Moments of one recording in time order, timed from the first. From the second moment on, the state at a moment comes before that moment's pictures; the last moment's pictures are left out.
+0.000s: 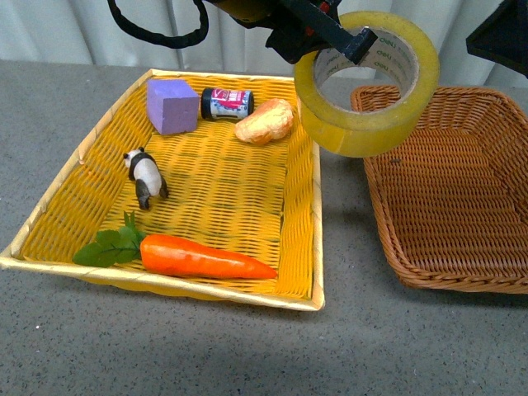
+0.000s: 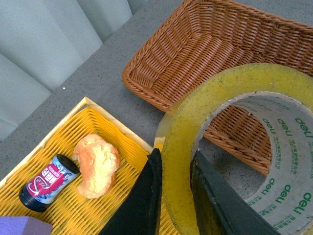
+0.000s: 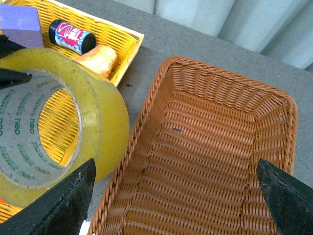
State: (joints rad) left arm -0.42 1.87 1.23 0.13 0.27 0.45; right arm 0.20 1.46 0.87 0.00 -0.06 -0.16
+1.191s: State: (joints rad) left arm -0.42 1.87 1.23 0.13 0.27 0.45; right arm 0.29 1.67 1.05 -0.08 -0.03 -0.18
